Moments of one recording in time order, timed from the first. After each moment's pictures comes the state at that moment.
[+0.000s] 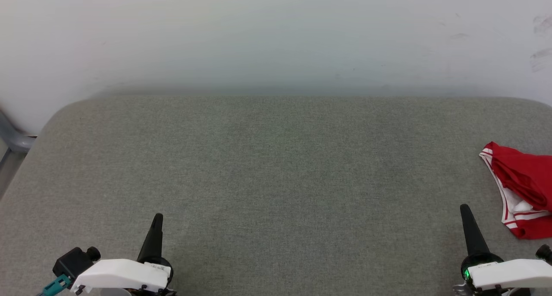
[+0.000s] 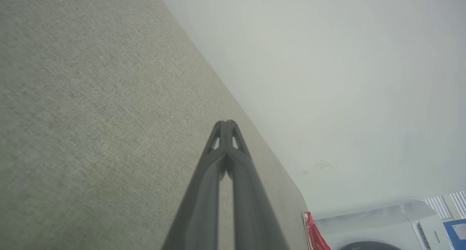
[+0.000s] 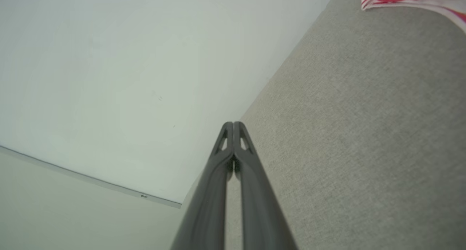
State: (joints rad) left arm 0.00 0.09 0.00 0.18 -1.08 -0.05 -0.05; right arm 0.02 -0.06 -0.08 0.17 1.11 0.13 -0.04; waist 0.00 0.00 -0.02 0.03
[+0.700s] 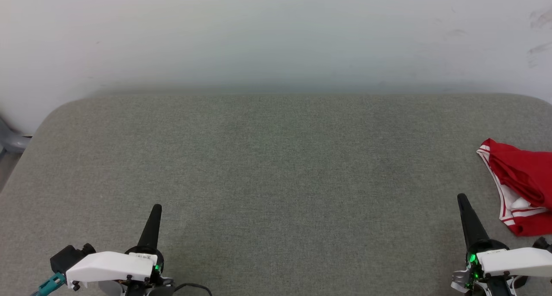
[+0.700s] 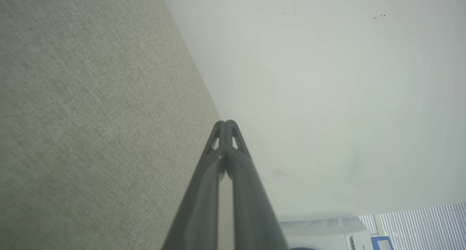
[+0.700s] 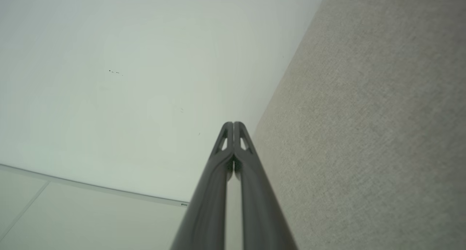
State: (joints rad) left arm -0.04 0.08 0.03 0.20 -1.31 -0.08 0.01; right arm -0.03 -0.06 -0.09 0.20 1.33 0.13 0.02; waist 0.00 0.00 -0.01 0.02
